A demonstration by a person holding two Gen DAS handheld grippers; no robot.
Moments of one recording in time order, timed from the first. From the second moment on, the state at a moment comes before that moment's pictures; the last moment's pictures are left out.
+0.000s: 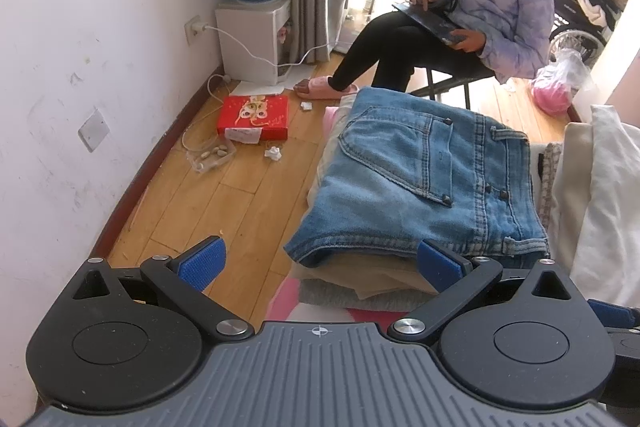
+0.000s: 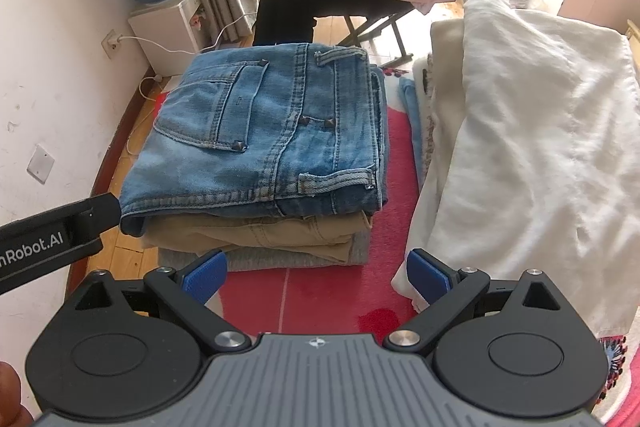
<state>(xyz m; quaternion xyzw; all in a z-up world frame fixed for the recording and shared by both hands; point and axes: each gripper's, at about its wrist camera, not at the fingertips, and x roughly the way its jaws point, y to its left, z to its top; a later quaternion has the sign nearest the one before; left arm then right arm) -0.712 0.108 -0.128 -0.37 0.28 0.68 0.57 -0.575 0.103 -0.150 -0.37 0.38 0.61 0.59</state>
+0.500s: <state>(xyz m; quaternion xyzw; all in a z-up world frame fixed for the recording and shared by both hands) -0.713 0.108 -0.129 -0.38 0.27 0.67 0.57 -0.576 0.104 -0.150 -0.37 0.38 0.61 0.59</state>
